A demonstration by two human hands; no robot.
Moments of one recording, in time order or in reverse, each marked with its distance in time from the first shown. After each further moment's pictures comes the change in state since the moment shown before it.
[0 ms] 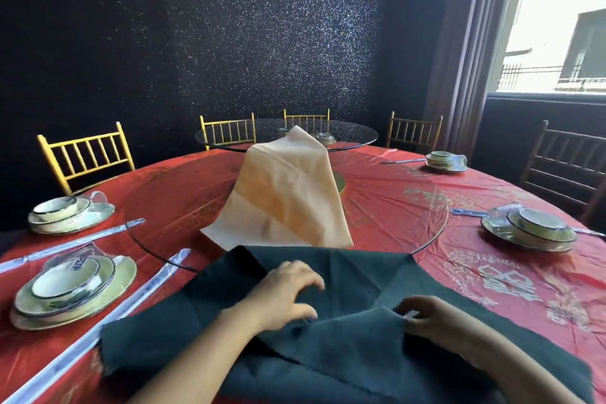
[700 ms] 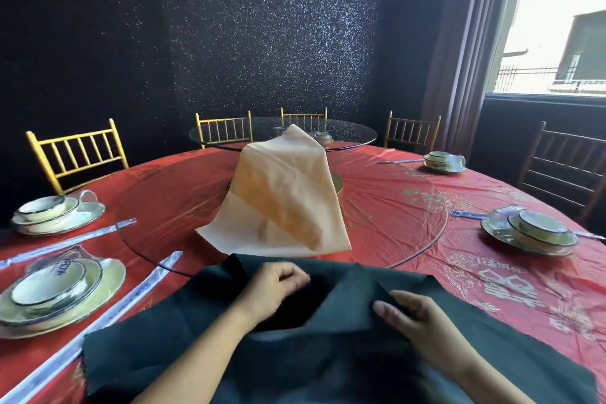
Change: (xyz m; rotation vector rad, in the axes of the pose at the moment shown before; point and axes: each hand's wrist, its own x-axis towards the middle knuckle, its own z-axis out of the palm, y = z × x) left_hand 0.014 -0.014 0.012 -0.770 0.254 -0.179; right_hand 0.004 -0.011 0.023 0.156 0.272 -0.452
